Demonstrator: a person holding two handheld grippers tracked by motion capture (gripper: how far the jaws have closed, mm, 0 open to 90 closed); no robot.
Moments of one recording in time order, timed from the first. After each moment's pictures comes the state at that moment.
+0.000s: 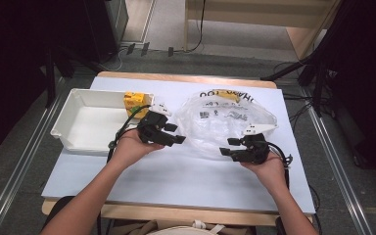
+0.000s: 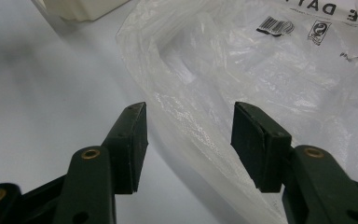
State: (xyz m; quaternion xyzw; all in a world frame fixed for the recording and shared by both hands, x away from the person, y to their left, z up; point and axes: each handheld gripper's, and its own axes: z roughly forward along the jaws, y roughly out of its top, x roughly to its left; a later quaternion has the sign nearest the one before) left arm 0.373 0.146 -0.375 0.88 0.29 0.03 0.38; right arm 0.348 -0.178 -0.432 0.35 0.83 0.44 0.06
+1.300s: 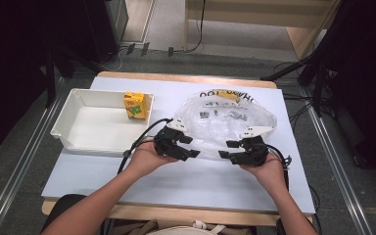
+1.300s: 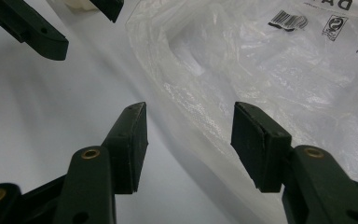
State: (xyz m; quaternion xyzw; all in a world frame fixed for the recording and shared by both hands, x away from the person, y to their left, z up) left arm 0.357 0.108 -0.407 0.89 0.24 0.02 0.39; right arm 0.344 -0.174 -0.434 0.33 0.84 0.43 0.06
